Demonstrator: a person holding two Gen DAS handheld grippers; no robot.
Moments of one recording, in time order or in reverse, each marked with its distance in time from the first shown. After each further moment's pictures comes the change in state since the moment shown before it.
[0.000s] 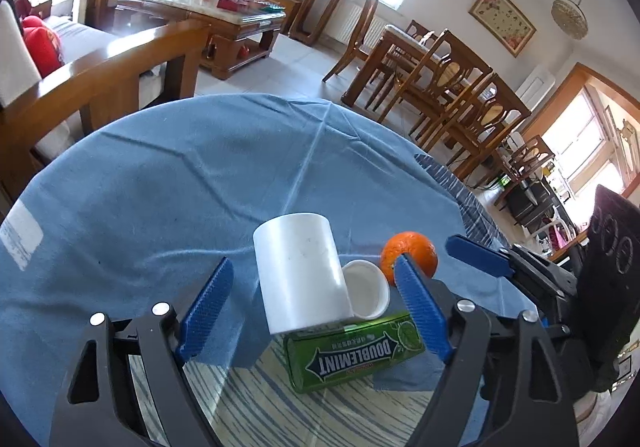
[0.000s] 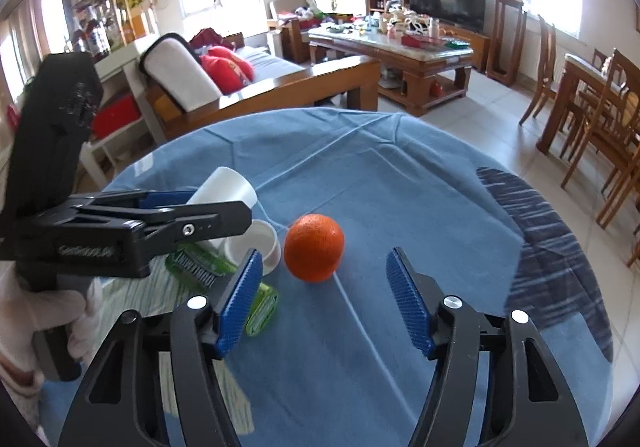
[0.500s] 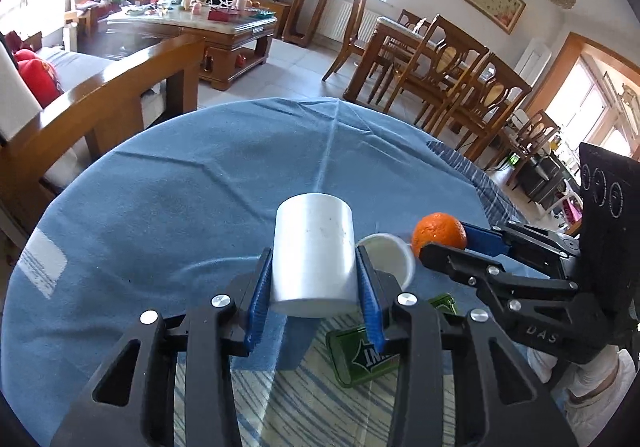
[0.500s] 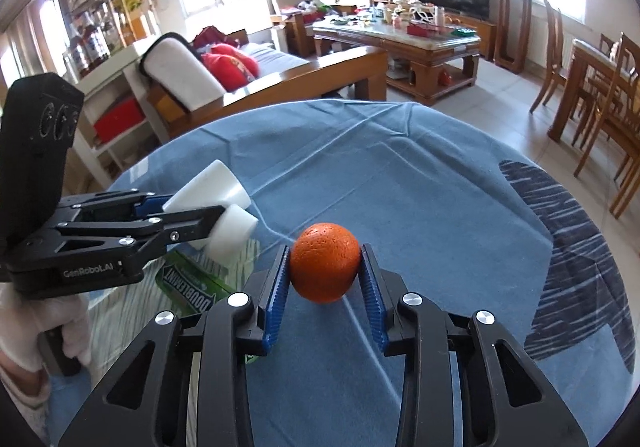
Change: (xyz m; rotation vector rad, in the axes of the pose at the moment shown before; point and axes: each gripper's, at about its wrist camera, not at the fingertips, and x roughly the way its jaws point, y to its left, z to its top) left arm -0.004 0.005 0.003 0.098 -0.001 0.048; right arm 0.020 -0.003 0.004 0.043 0.012 0.041
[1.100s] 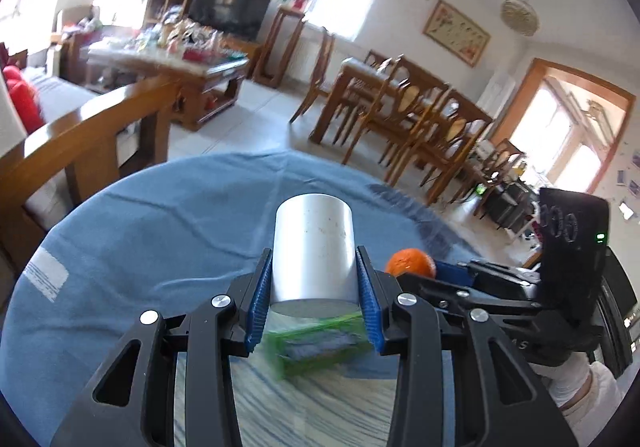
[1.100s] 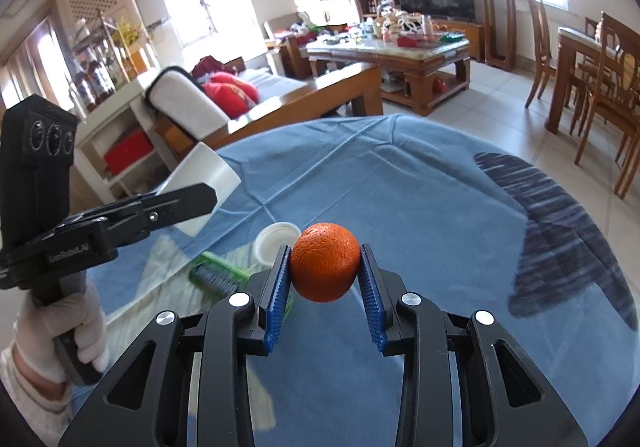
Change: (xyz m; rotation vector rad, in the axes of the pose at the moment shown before) left arm -0.051 -0.030 -0.002 0.033 -0.179 -0.134; right arm -0.058 -0.004 -0.022 0.086 -0.096 0.043
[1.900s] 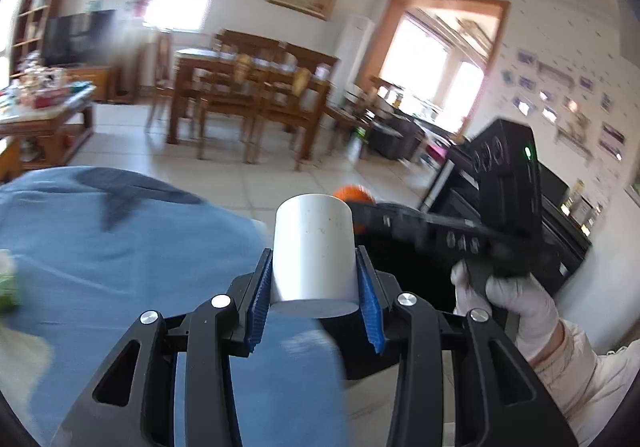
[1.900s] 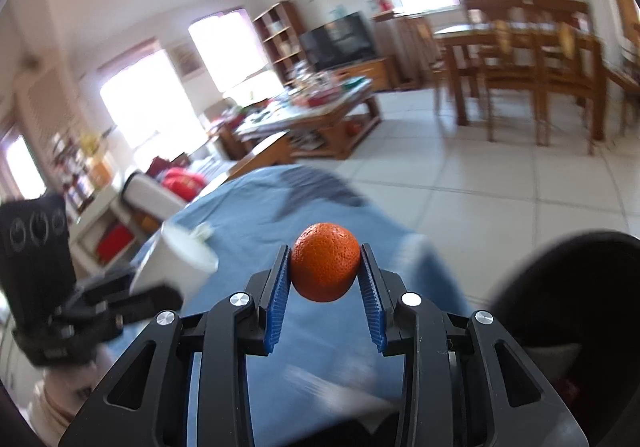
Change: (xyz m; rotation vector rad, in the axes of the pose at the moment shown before) left arm 0.026 -0.291 -0.096 0.340 0.105 -0.382; right arm -0.300 -0.155 -0.164 0.336 -0.272 -0.168
